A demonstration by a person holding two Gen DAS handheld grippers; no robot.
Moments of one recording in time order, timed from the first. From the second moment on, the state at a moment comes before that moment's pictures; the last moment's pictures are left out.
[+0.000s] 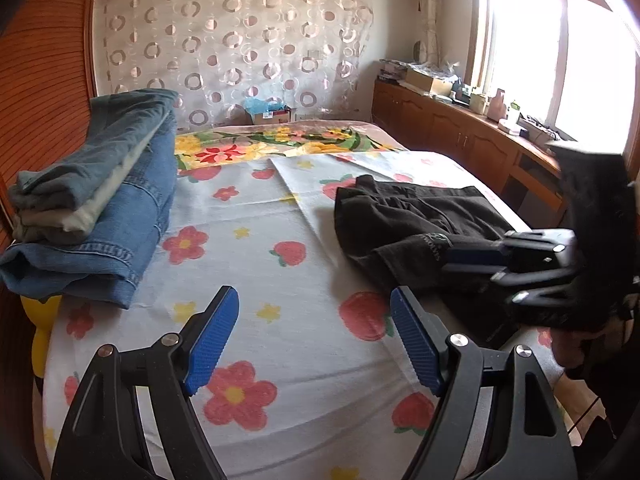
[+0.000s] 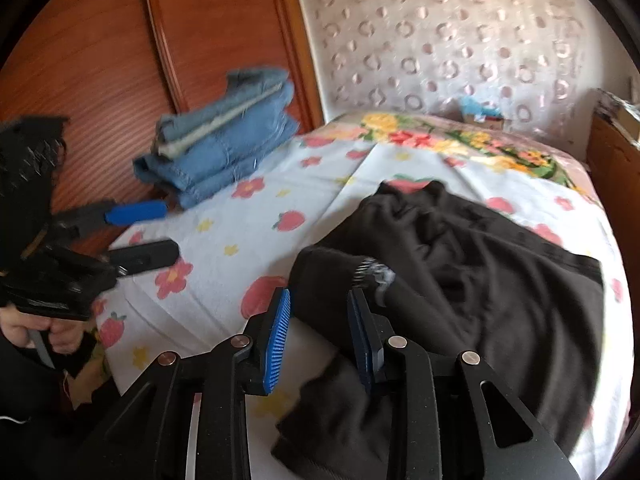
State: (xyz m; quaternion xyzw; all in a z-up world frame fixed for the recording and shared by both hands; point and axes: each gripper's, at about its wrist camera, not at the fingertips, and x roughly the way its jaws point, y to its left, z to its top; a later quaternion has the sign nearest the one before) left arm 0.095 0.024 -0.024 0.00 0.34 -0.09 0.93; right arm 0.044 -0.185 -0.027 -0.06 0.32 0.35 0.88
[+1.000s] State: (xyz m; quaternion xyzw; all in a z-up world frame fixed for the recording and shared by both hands) left arm 0.096 0.022 -0.032 0.00 0.35 -0.10 0.93; right arm 0.079 -0.212 0.014 -0.09 0.28 0.26 0.92
